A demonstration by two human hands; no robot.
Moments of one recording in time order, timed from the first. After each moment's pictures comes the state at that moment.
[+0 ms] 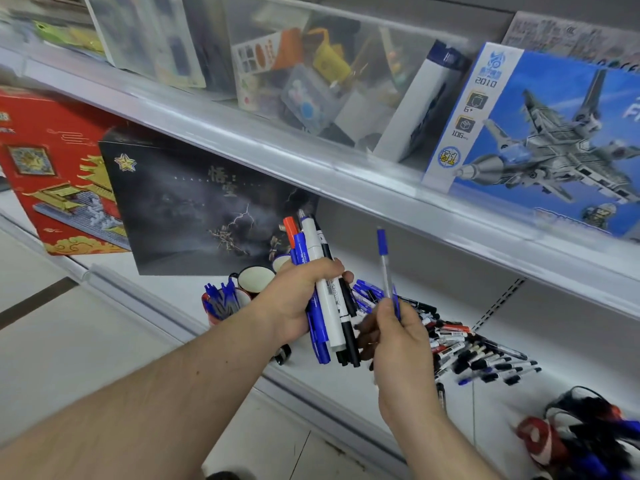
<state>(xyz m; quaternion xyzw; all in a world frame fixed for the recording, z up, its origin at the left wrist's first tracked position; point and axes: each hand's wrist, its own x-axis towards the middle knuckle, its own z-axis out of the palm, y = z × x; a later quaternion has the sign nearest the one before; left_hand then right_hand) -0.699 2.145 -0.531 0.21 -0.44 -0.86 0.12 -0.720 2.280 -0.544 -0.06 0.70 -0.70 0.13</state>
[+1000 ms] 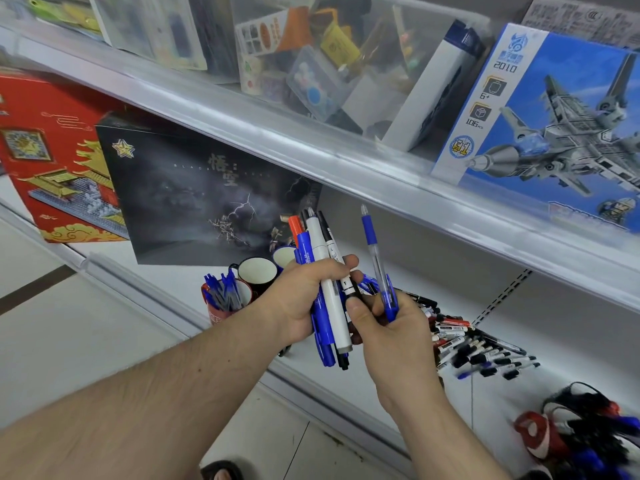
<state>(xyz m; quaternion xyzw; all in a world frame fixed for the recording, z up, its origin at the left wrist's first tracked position) -0.697 2.147 -0.541 0.20 -0.40 -0.89 0.09 -0.723 2.276 -0.546 -0.14 0.74 -0.64 0.11</state>
